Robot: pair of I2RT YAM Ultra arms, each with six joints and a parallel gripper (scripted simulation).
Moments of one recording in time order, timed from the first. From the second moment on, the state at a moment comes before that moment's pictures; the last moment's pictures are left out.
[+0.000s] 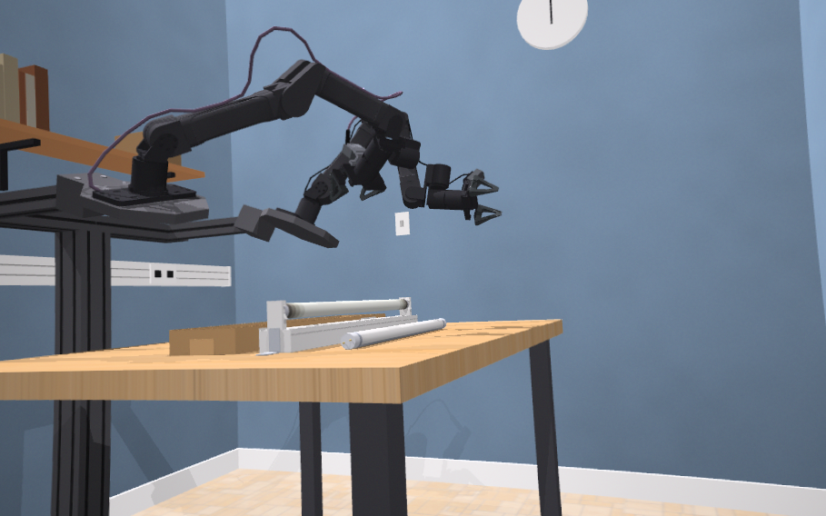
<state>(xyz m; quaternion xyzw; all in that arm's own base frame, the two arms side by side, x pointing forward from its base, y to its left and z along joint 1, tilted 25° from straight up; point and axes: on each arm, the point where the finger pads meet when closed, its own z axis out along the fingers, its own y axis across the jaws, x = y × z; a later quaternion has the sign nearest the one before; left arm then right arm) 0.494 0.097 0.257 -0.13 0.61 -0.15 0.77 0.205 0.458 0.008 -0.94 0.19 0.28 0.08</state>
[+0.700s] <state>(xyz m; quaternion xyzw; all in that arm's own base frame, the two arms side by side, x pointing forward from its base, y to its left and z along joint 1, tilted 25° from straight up) 0.494 0.097 0.257 -0.13 0.61 -0.15 0.77 0.205 0.458 0.008 -0.94 0.19 0.28 0.08</state>
